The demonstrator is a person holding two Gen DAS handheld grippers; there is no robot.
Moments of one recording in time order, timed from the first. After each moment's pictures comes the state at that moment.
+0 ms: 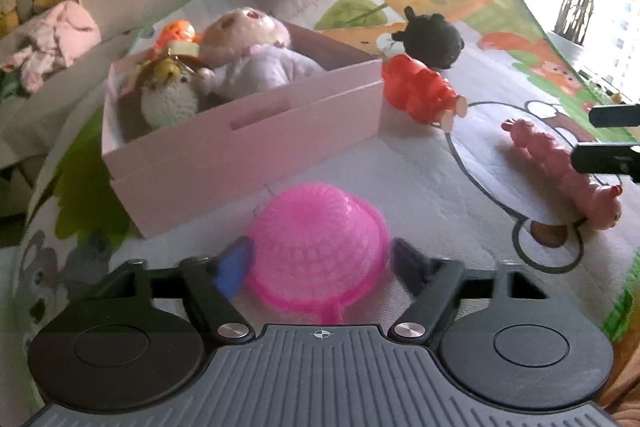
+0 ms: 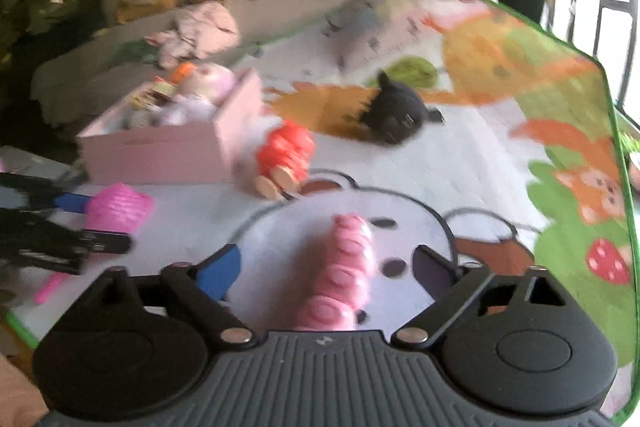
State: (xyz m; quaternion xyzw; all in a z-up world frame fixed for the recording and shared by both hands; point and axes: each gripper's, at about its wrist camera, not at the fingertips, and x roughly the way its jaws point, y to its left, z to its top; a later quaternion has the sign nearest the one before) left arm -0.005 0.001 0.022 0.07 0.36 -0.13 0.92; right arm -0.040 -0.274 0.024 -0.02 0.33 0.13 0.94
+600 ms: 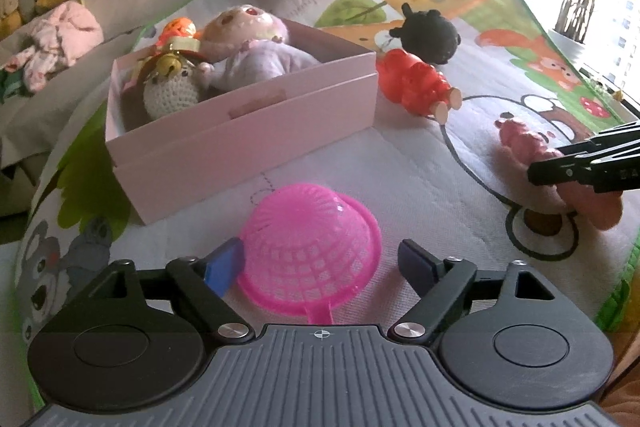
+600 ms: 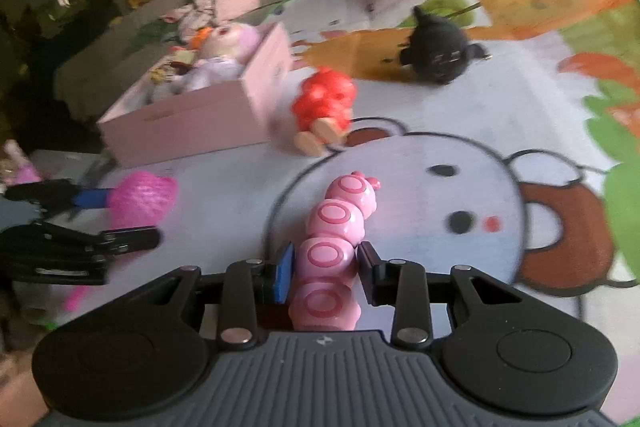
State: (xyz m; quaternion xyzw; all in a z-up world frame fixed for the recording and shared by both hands) left arm -0.015 -0.002 0.019 0.07 0.36 -0.12 0.92; right arm -0.030 -0.255 0.011 0.04 0.39 0.20 0.90
